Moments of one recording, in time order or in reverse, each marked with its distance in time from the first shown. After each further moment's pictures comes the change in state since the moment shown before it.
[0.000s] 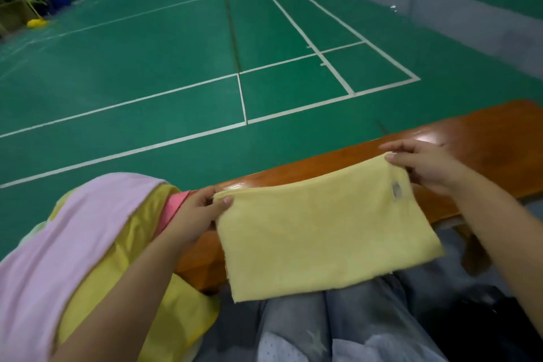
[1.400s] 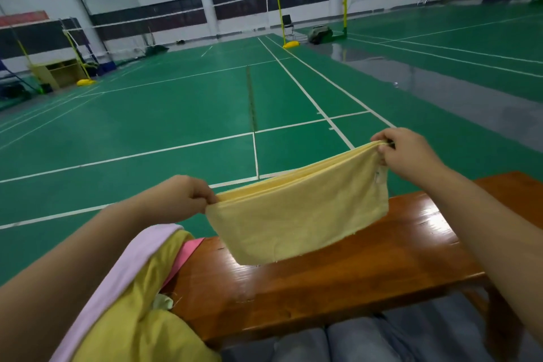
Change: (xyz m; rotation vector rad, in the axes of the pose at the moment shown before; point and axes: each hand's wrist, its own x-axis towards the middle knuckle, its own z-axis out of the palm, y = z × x) left_hand -0.028 0.132 -0.085 0.973 -0.065 0.355; right_hand -0.032 -0.140 0.025 -0.656 0.376 -0.476
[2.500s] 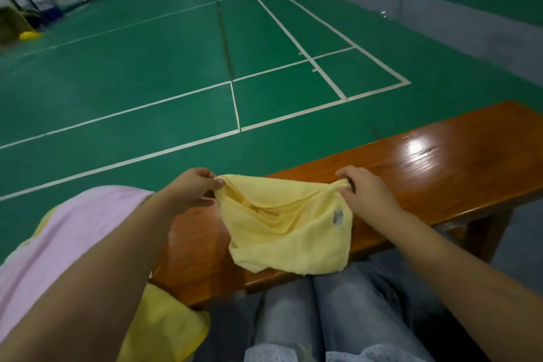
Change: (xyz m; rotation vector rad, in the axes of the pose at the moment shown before) left_hand 0.089 -0.016 0.127 -0.731 -0.071 -0.493; right_hand -0.083 0.076 0.117 -0.045 -0.259 0.094
